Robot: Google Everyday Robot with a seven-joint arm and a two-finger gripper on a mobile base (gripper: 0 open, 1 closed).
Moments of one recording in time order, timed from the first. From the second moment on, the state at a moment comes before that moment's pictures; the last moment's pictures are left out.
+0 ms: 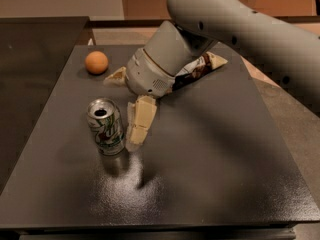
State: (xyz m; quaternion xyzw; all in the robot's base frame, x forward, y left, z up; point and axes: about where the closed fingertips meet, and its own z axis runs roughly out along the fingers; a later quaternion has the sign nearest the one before) arm 0.456 0.092 0.884 -0.77 0.52 0.29 0.23
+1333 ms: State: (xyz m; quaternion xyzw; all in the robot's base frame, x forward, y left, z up) arm 0.443 0.109 0.900 -0.77 0.50 0.33 0.22
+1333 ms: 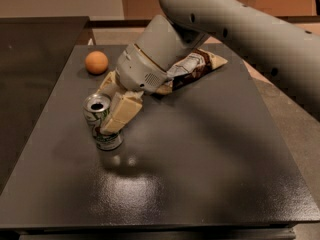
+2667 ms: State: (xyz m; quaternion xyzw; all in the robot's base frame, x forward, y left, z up) arm 0.567 0.106 0.937 -0.68 0.62 0.27 0.29
